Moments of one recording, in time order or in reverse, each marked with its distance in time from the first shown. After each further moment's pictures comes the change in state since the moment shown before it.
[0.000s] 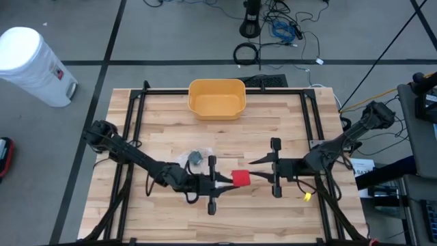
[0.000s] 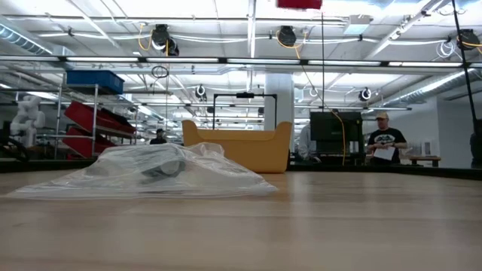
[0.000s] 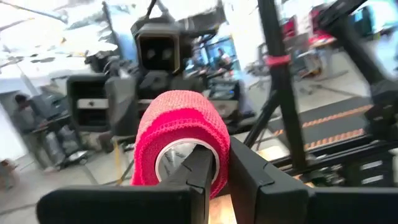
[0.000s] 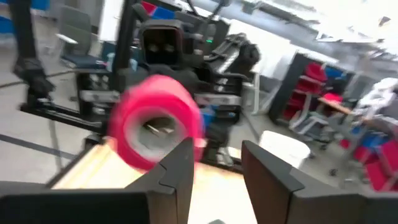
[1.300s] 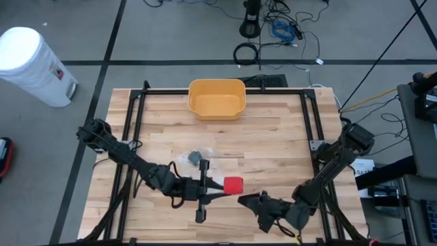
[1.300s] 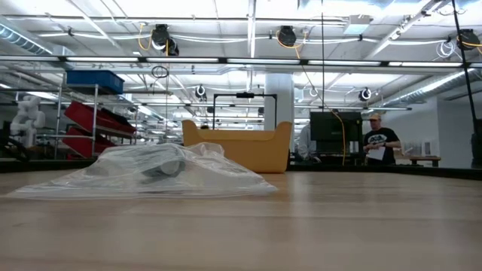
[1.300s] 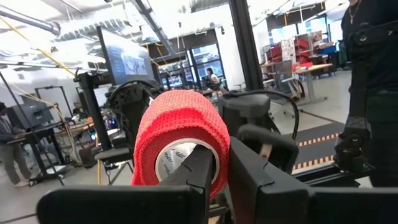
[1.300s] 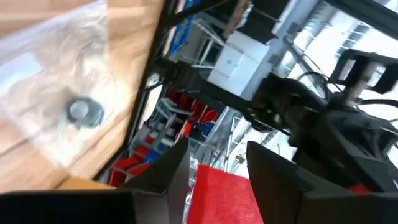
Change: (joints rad) left arm -0.068 -0.072 0.000 0.002 -0.009 -0.027; right arm 0.261 0.559 0.181 0.146 0.486 -1.495
